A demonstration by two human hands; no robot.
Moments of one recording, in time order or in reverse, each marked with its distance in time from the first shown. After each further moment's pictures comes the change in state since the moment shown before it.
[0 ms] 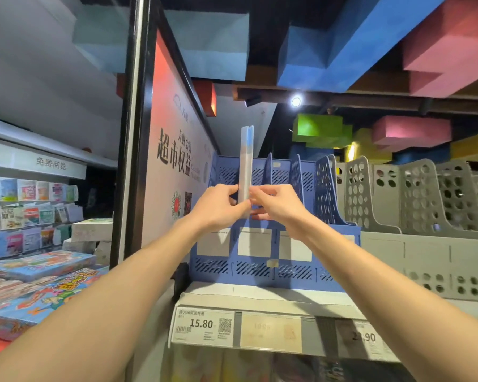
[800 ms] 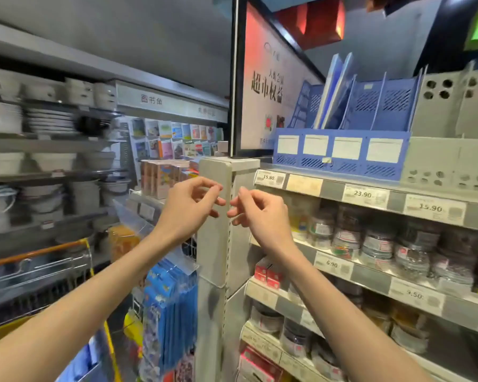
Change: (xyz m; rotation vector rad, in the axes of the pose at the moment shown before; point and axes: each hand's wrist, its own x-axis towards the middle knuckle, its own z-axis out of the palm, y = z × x) left_hand -0.369 0.141 -0.023 -0.045 0.511 -0.432; right_hand -0.338 -0.020 0.043 0.434 -0.368 -0.041
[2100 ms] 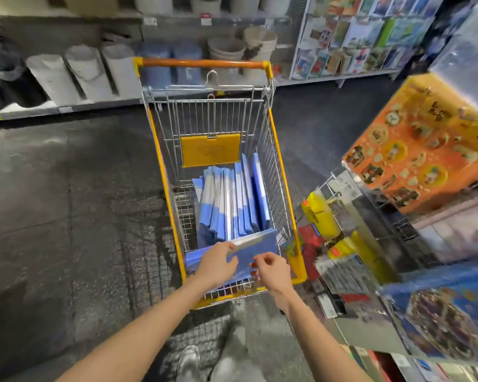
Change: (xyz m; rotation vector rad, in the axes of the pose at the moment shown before) left_hand -0.314 -0.521 -0.309 0.367 -0.300 -1.175; right_hand -0.196 0.379 0.521 -0.339 -0.624 1.009
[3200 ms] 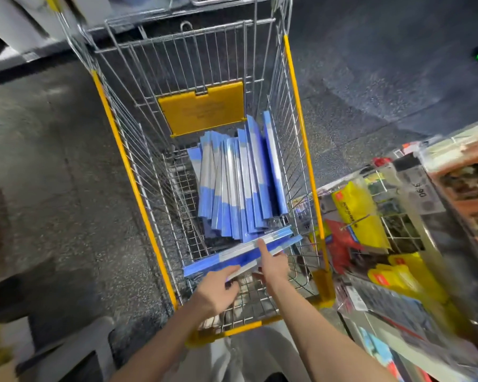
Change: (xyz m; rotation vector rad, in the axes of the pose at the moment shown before) left_hand 0.077 -0.056 0.027 0.011 -0.344 -0.294; right_hand 0.187 0.106 0.090 0.227 0.089 0.630
